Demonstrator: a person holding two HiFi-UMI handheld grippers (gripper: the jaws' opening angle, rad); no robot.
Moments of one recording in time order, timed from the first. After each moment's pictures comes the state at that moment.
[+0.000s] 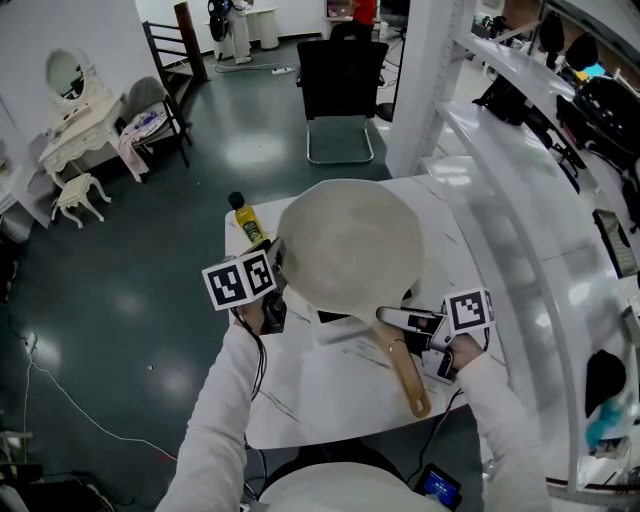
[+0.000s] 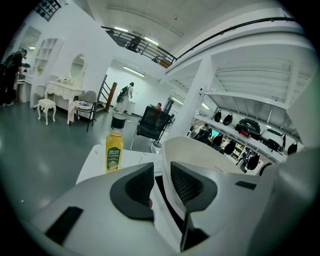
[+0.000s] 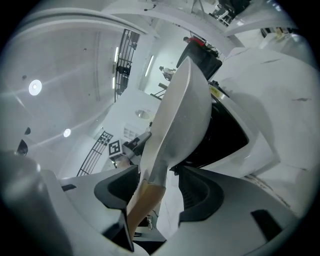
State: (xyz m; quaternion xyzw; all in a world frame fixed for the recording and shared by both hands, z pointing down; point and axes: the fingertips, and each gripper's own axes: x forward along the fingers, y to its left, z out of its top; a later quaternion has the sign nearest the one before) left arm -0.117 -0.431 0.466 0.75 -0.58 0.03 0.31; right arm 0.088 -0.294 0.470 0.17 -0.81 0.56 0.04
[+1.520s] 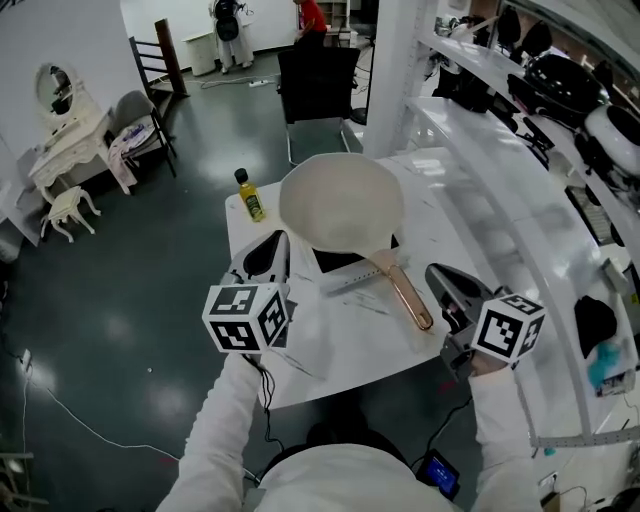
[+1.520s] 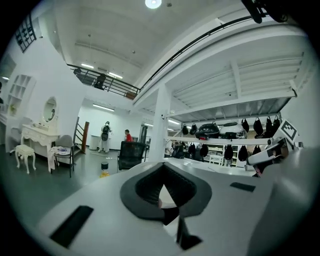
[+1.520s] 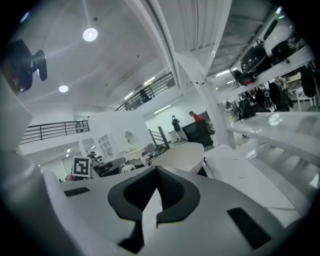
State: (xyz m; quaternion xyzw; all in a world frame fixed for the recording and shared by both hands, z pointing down) left arm -0.093 -0.250 0.342 0.85 -0.52 -0.01 0.08; right arm 0.140 -0.176 0.337 0.45 -0.86 0.23 0.02
